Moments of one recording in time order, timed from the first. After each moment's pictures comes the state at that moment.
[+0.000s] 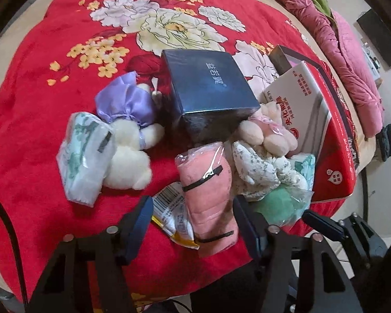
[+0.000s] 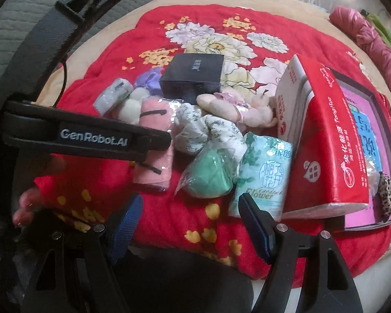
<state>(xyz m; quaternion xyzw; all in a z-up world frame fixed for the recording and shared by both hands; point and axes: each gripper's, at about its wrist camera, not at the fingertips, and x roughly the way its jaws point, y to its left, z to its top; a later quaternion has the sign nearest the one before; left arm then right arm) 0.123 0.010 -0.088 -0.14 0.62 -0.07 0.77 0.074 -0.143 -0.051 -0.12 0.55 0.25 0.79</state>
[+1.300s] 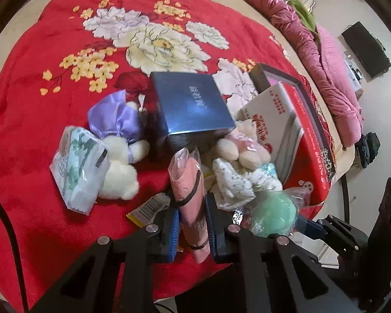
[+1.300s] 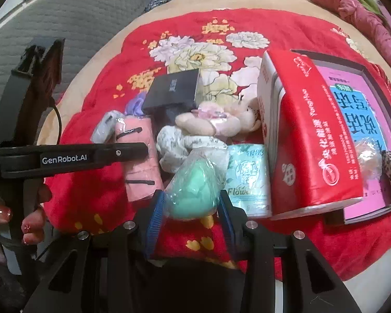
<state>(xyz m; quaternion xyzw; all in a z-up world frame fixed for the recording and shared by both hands) 0.120 0.020 -0.067 -0.18 0.59 -0.11 0.78 0.090 -0.172 -0.031 -0.03 0.54 0.24 0.80</state>
